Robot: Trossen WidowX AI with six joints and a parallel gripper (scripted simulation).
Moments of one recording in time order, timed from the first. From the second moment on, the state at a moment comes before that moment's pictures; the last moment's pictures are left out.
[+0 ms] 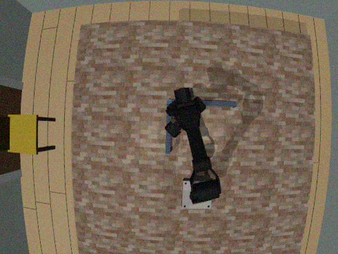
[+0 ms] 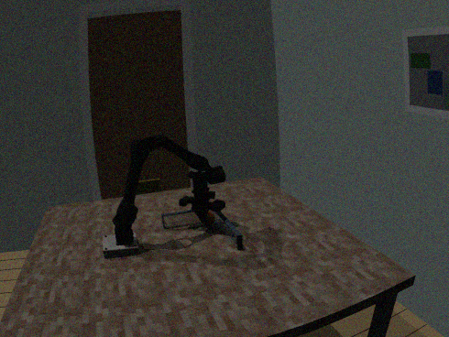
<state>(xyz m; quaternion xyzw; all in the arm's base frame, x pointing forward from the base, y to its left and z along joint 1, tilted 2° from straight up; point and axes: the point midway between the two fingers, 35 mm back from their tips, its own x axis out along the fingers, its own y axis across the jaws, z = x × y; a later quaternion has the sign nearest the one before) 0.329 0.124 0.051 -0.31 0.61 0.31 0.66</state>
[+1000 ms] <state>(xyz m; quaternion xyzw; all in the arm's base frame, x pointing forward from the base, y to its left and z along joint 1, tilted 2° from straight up) 0.304 0.089 0.048 -0.31 0.62 0.31 0.65</state>
